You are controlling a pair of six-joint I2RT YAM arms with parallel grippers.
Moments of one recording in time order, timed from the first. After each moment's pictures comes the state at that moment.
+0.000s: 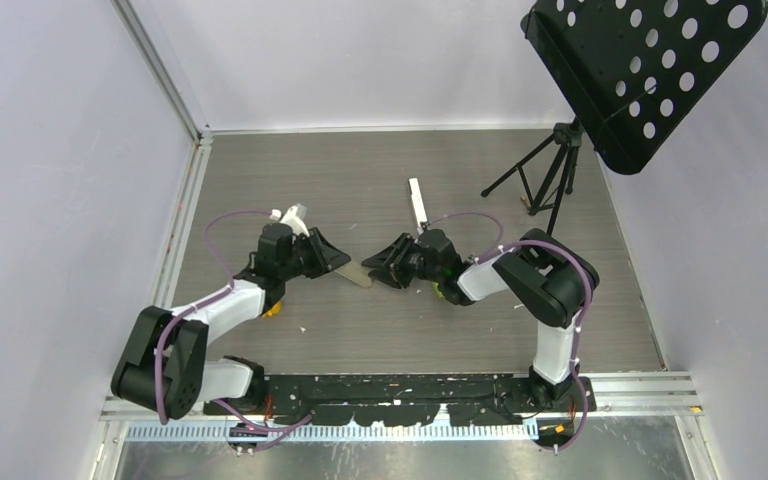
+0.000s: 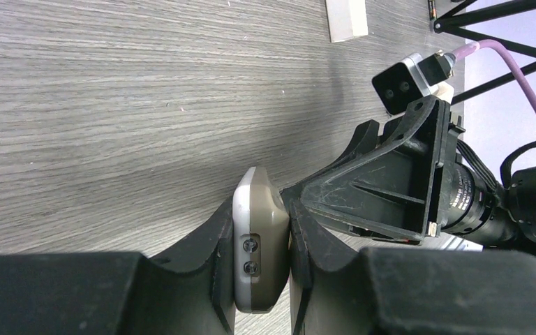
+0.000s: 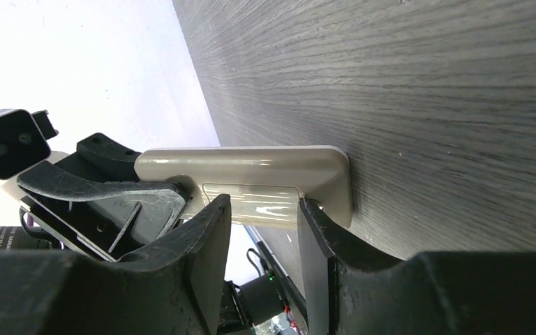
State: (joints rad) left arm -0.33 1.28 0.46 0.29 0.35 -0.73; right arm 0.73 1.88 0.70 0.75 -0.29 1.47
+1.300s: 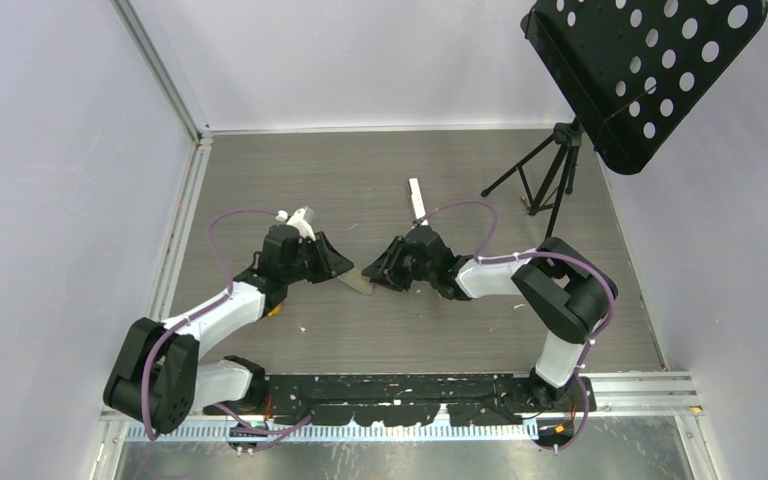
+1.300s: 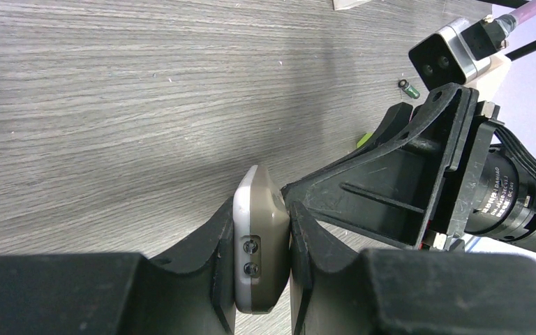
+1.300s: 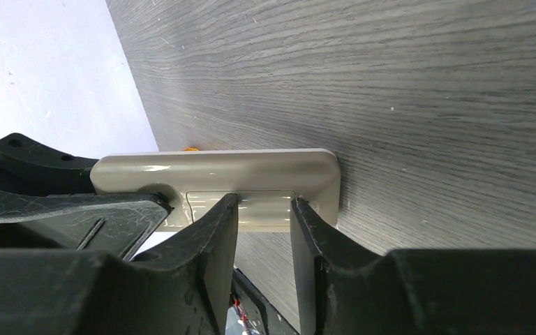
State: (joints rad) left arm -0.39 1.21 0.49 0.14 0.29 -0.68; right arm 0.79 1.76 0.77 0.40 -0.19 1.28
